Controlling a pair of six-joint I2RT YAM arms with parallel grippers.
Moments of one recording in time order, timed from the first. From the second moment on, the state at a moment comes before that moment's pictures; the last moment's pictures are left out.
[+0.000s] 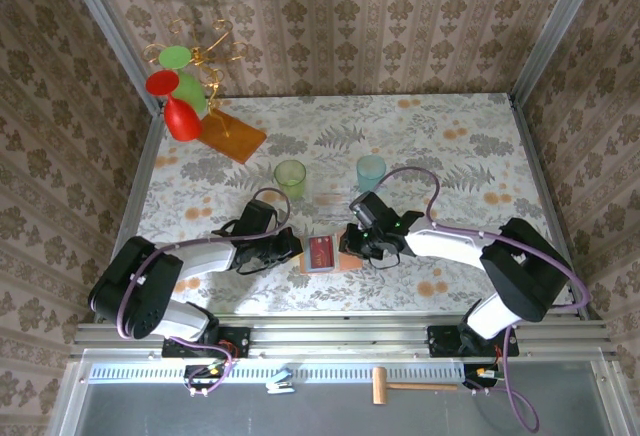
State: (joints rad) left arm -0.59 1.42 0.46 0.02 0.47 -0.90; right arm 0.75 1.55 0.79 -0.24 -0.22 0.97
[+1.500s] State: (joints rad) left arm -0.70 1.44 0.66 -0.10 0.47 -0.87; right arm 0.73 1.64 0.81 -0.25 -0.24 0.94
